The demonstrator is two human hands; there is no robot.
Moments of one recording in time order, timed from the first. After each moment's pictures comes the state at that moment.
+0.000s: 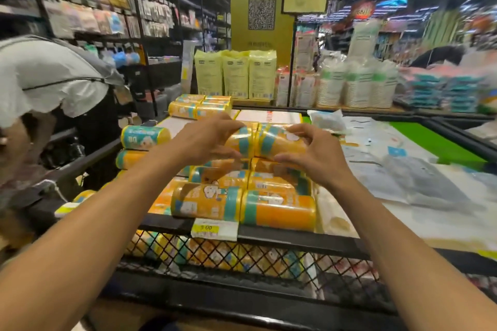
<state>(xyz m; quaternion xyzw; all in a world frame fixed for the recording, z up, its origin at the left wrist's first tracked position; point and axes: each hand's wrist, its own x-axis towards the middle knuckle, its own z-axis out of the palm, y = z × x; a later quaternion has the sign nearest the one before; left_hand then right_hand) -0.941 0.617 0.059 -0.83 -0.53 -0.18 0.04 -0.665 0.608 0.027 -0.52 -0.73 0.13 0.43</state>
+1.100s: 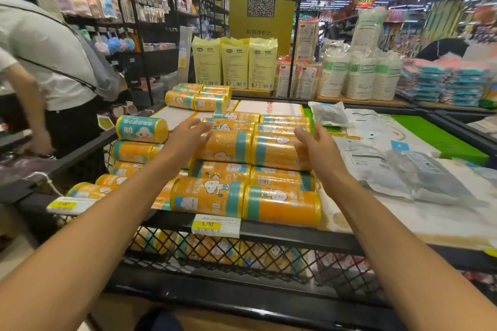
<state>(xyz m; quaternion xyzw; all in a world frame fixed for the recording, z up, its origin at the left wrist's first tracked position) -0.956 0.622 0.018 -0.51 -0.62 -0.50 -0.33 -0.677 0.622 0.005 -0.51 -0.56 0.39 0.52</state>
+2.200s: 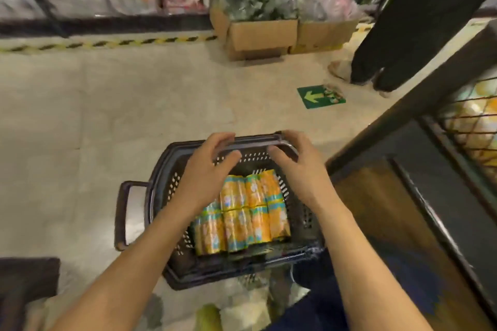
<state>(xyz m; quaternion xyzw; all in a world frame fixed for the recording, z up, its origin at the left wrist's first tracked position) -1.217 0.136 -0.283 -0.12 -0.78 -0.60 -0.14 -1.152 0.331 -0.245 -0.21 -0.87 0.45 0.03</state>
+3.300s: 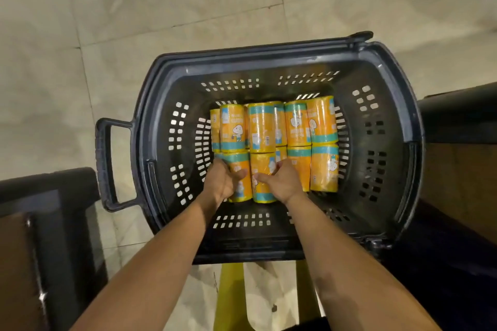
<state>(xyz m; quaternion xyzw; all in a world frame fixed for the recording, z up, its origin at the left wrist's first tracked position) -1.180 0.110 -0.606 0.26 -0.72 -0.51 -0.39 -1.141 0.289 -0.596 -0.37 -0.73 0.47 -0.33</state>
